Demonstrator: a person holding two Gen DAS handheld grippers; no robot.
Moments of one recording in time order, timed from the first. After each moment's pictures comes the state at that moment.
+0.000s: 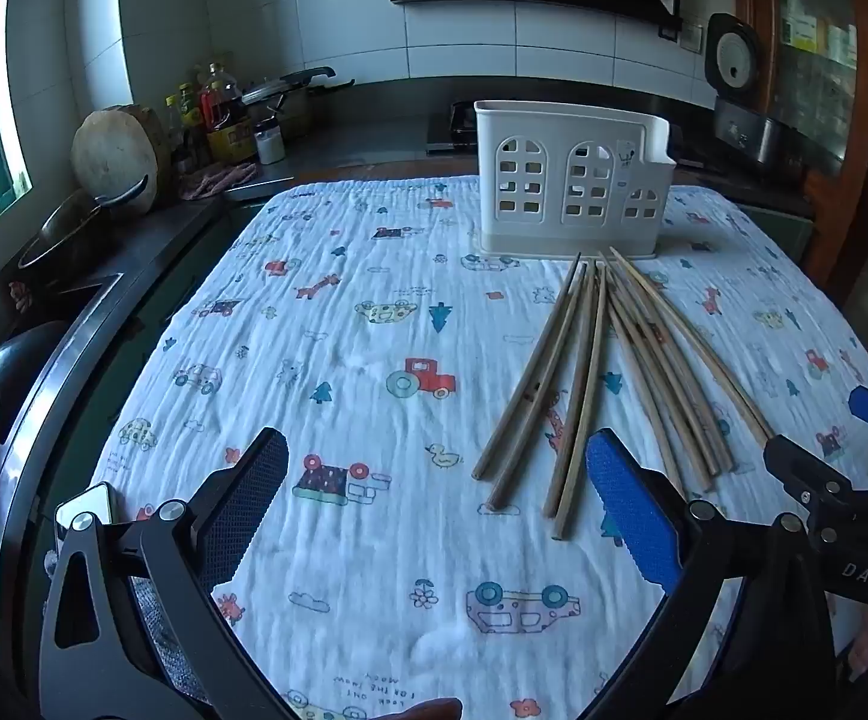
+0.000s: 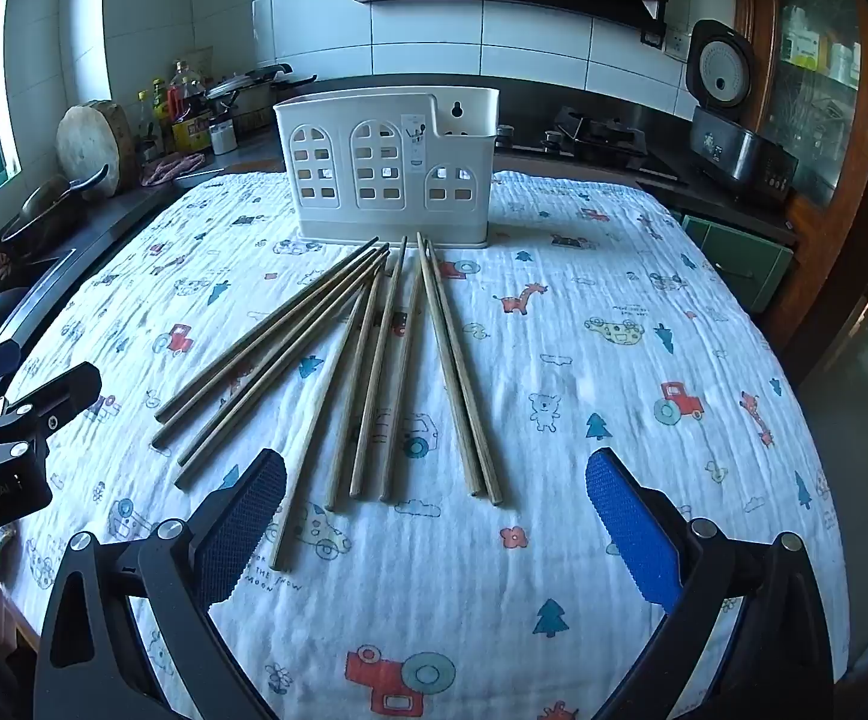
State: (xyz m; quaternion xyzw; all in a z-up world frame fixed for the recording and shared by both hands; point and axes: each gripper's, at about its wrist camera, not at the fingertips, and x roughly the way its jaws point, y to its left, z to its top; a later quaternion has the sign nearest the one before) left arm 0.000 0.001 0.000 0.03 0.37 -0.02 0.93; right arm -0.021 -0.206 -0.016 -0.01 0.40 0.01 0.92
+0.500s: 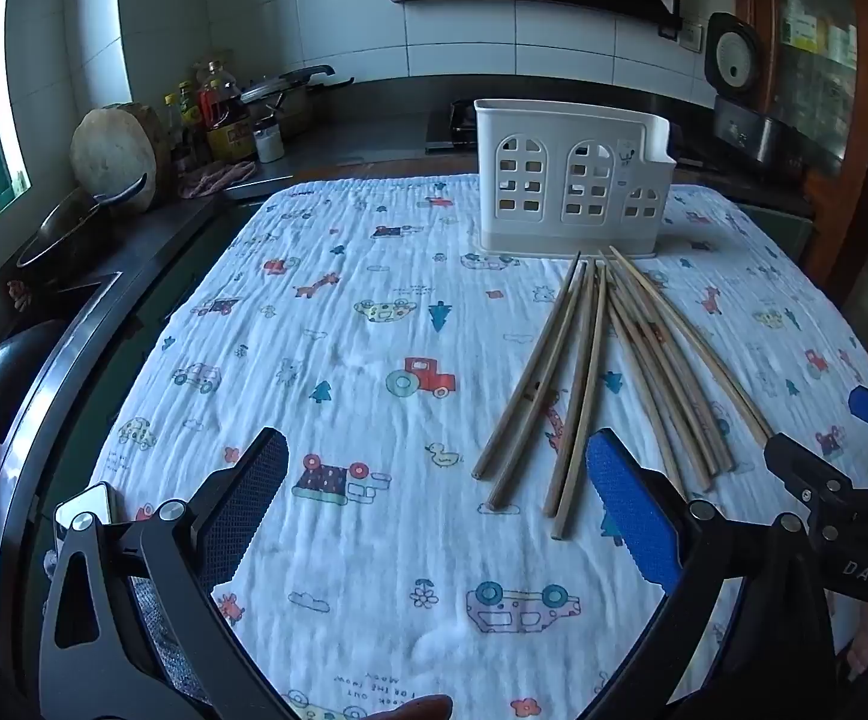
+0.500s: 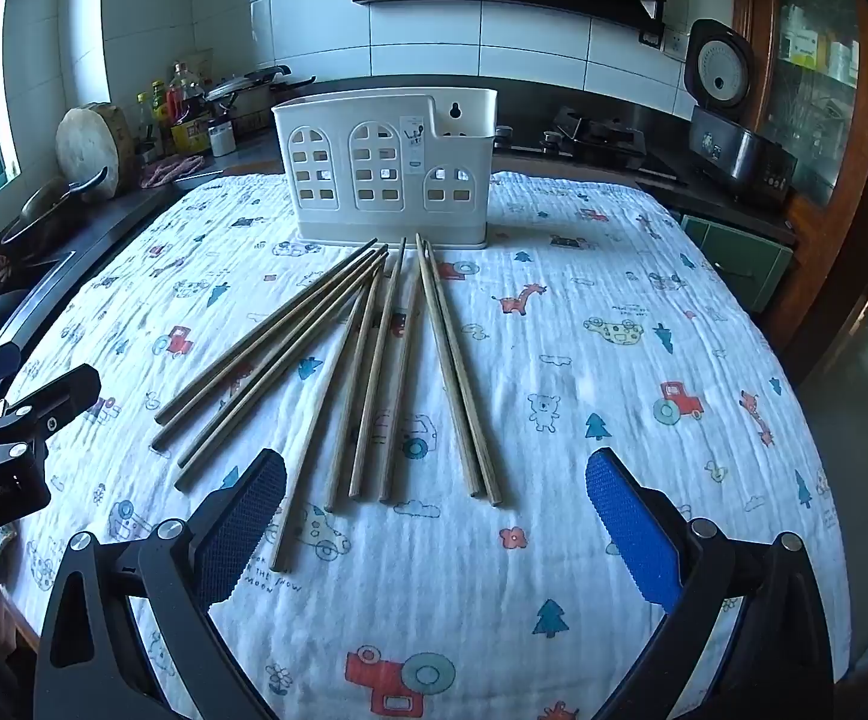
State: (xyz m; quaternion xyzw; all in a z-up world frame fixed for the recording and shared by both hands) left arm 0.001 -0.001 0.000 0.03 0.37 -0.01 0.93; right arm -0.023 -0.210 -0.014 -0.01 0.39 0.01 0.92
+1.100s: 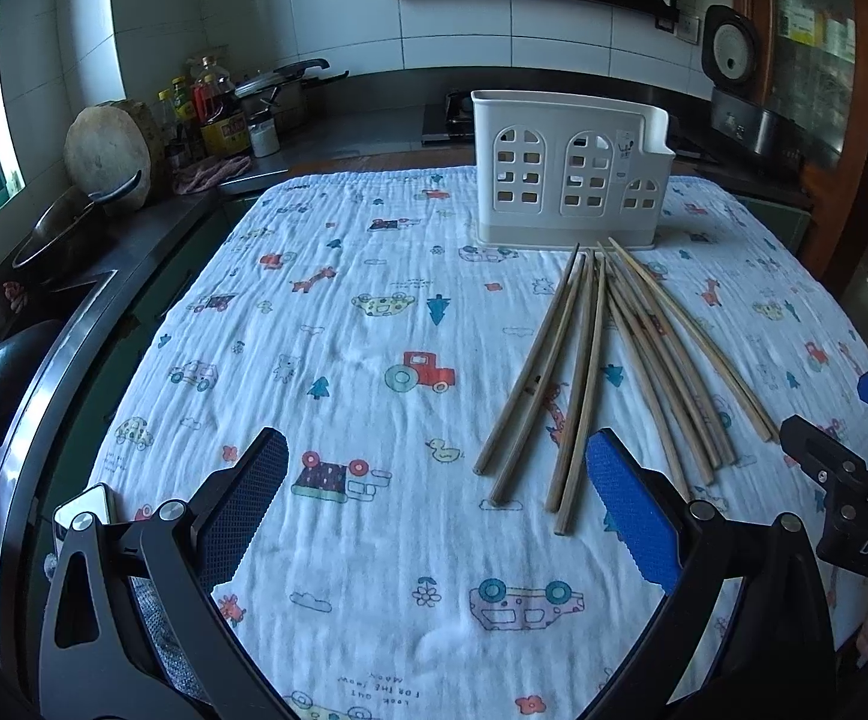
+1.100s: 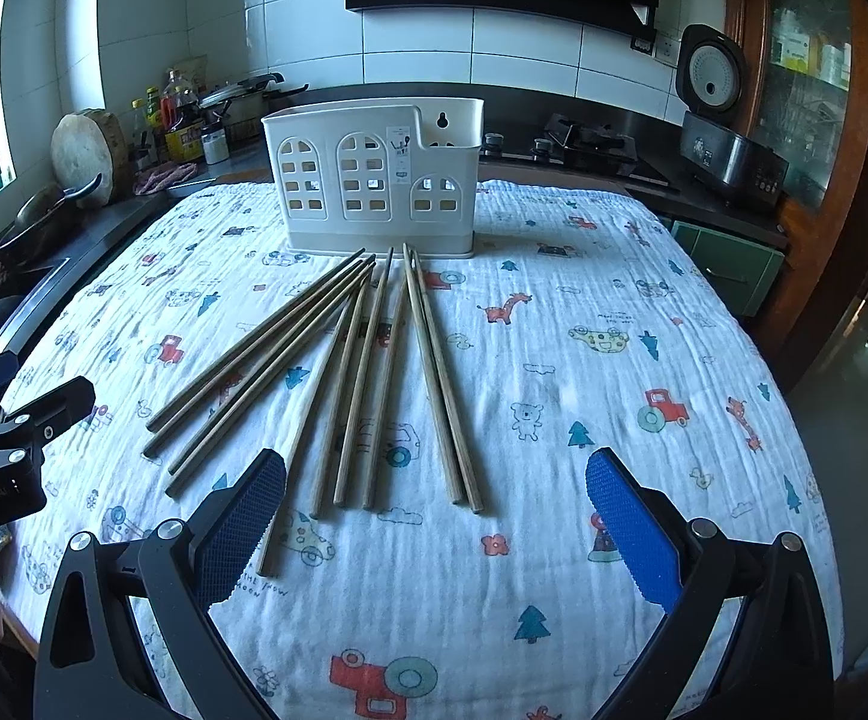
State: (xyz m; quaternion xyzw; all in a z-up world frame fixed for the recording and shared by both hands) left arm 0.004 0.001 -0.003 0.04 0.38 -0.02 0.92; right arm -0.023 -0.214 -0.012 -0.01 0.39 0.00 0.92
